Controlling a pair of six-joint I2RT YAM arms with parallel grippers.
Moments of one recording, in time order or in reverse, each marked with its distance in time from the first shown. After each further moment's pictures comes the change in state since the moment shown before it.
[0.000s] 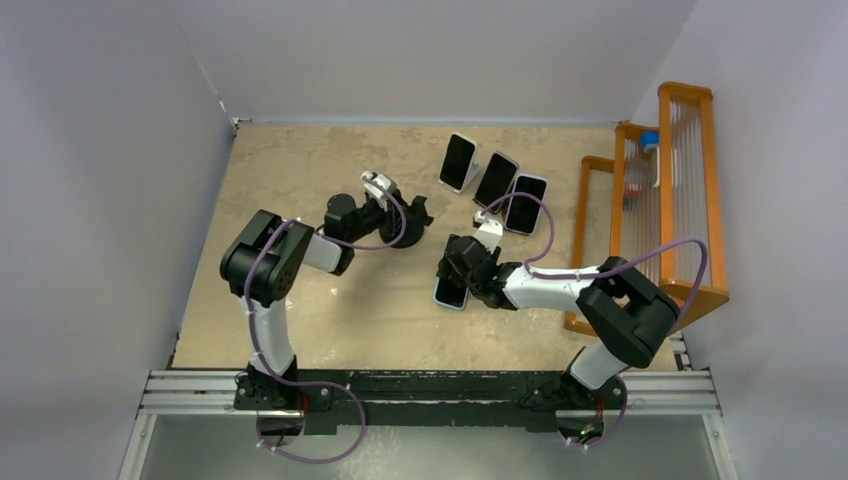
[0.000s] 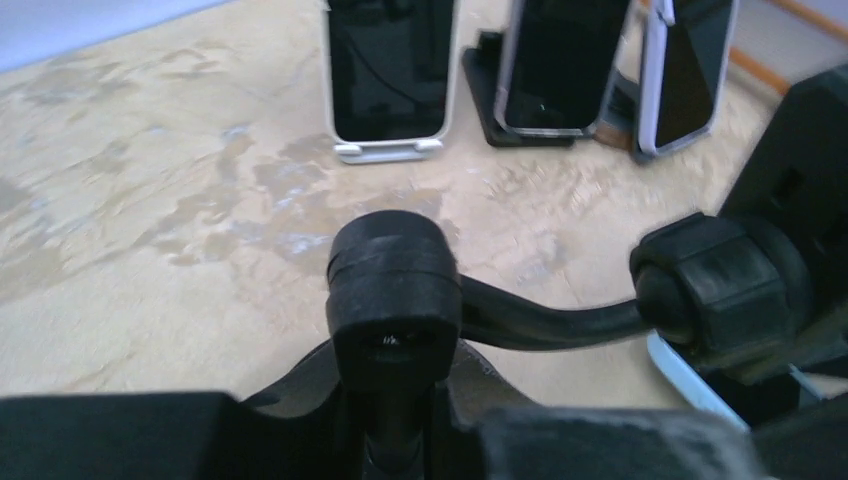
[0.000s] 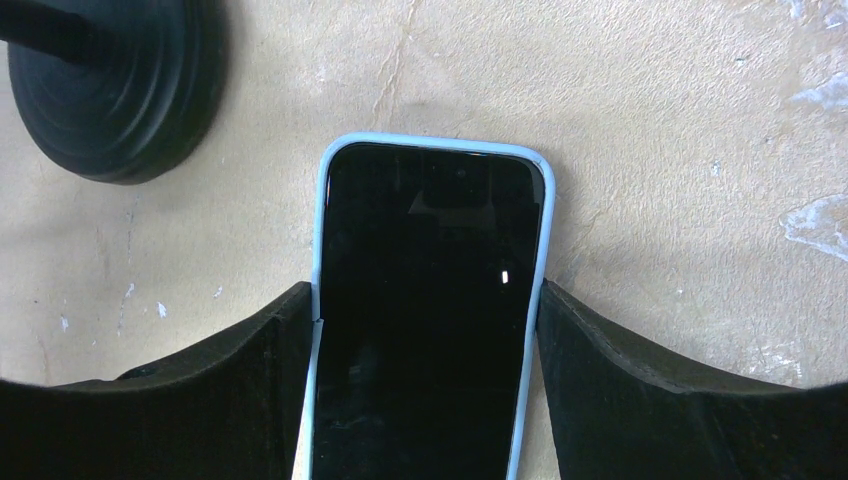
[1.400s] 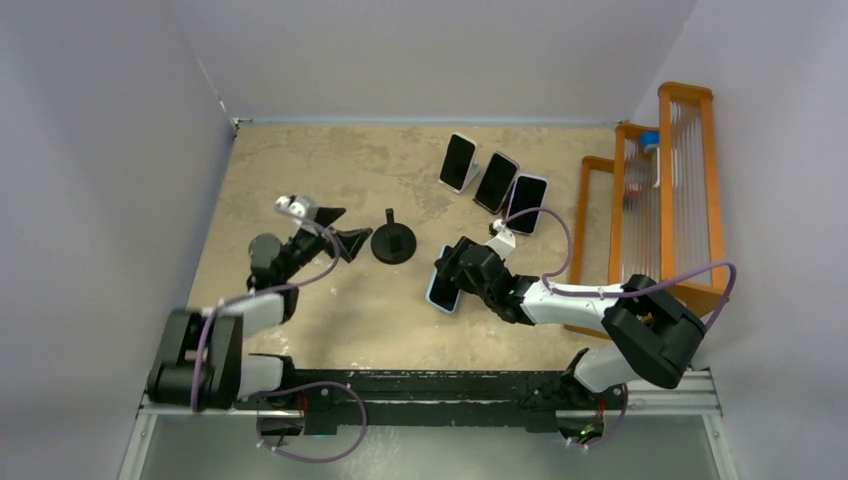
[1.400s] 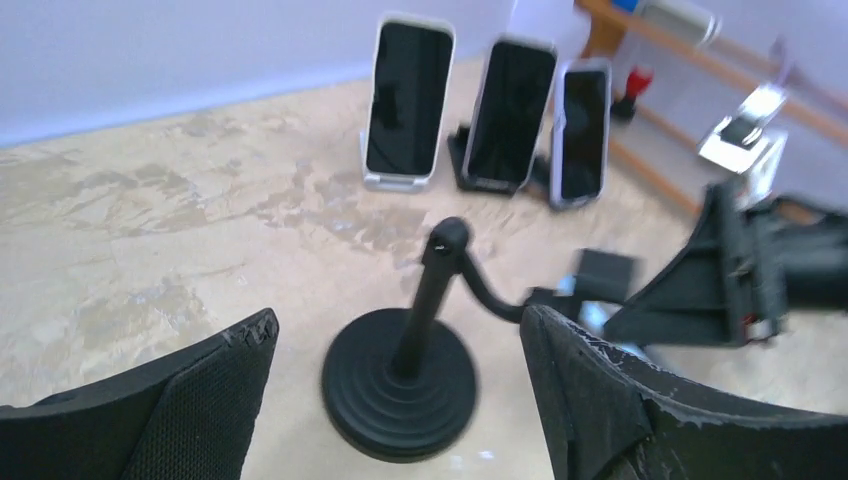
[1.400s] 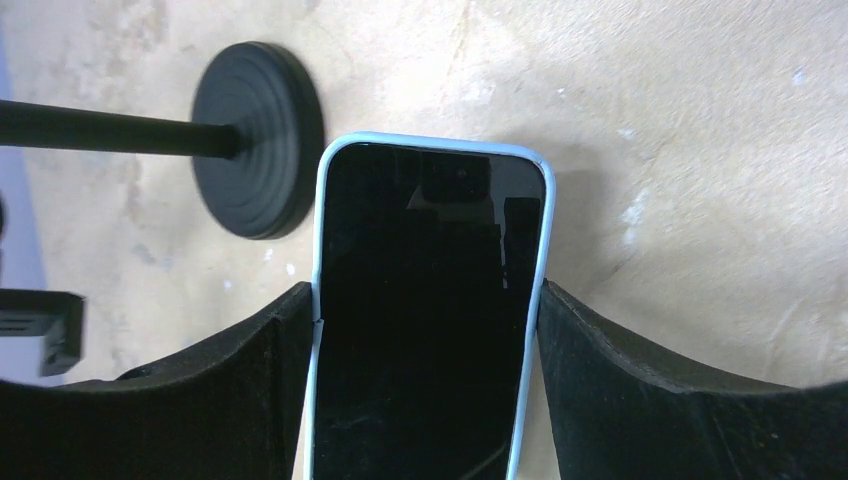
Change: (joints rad) left arm 0.293 -0.545 -0.389 -0.004 0.288 -0.141; right arm 0.015 -0.140 -0.133 0.130 -0.082 0.173
